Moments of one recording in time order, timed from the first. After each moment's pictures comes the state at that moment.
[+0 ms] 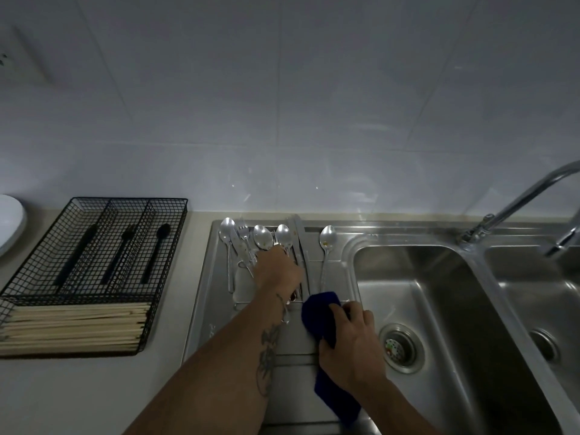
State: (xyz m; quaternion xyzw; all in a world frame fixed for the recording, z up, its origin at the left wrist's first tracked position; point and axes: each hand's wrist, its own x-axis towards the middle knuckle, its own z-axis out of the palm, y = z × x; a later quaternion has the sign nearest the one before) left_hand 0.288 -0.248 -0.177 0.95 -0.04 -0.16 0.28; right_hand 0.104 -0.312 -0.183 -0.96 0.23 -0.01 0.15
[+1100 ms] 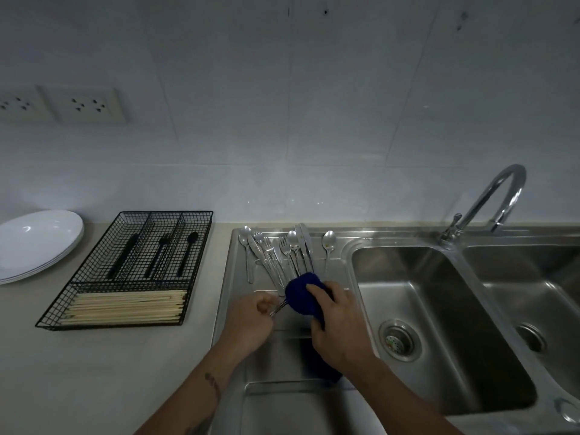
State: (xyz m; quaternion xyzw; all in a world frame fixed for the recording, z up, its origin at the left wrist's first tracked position) left_hand 0.173 -0.103 -0.132 0.86 -0.11 -0.20 0.45; right_hand 0.078 -0.259 -0.138 -0.96 0.11 -0.15 0.19
